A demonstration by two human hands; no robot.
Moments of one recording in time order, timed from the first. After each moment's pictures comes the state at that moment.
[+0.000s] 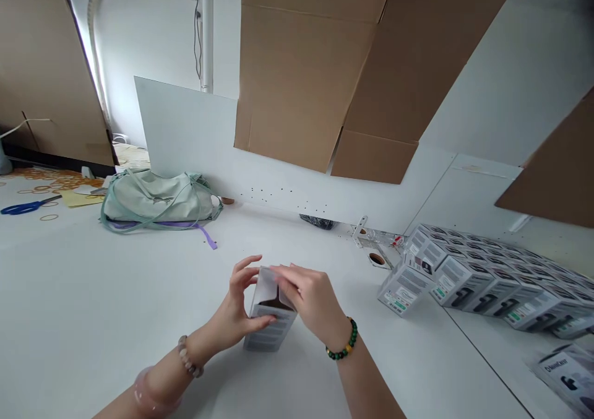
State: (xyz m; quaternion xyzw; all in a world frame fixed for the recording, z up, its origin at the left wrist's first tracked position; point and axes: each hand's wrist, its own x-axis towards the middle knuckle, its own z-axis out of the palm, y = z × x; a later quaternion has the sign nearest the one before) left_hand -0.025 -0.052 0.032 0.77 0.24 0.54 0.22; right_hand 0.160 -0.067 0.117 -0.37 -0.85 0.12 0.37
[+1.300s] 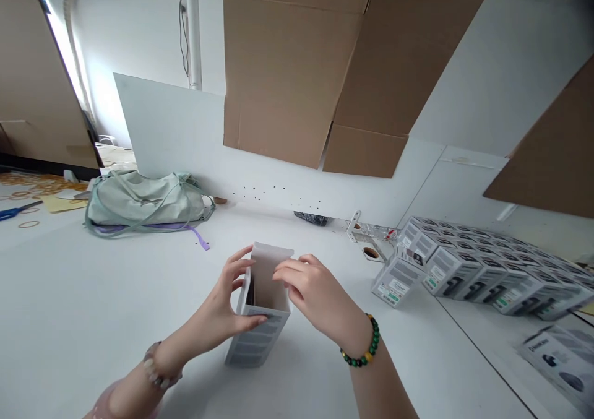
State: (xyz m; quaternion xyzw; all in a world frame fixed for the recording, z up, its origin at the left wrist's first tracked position) left_hand -0.037 -0.066 0.062 0.76 0.35 0.46 0.29; right_hand 0.181 -0.077 0.148 -0.36 -0.91 0.02 0.22
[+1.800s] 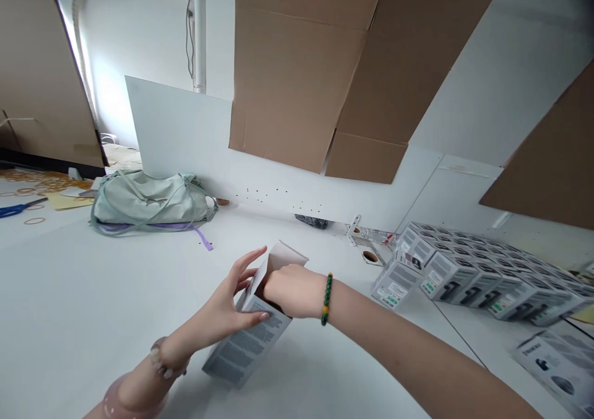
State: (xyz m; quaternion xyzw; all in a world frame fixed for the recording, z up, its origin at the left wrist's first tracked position) left_hand -0.042 -0.069 0.072 0.75 0.33 0.45 0.37; right_hand 0.132 -0.058 0.174 -0.30 -0.95 0.02 -0.05
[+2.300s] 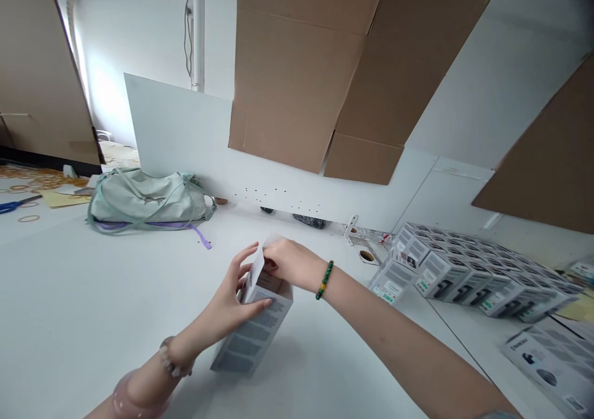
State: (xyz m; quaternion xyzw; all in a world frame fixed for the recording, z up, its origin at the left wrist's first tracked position) left_hand -0.030 -0.071 0.070 0.68 0.34 0.50 0.41; right_hand 0.134 -0.031 0.174 -0.36 -0.92 0.06 0.12
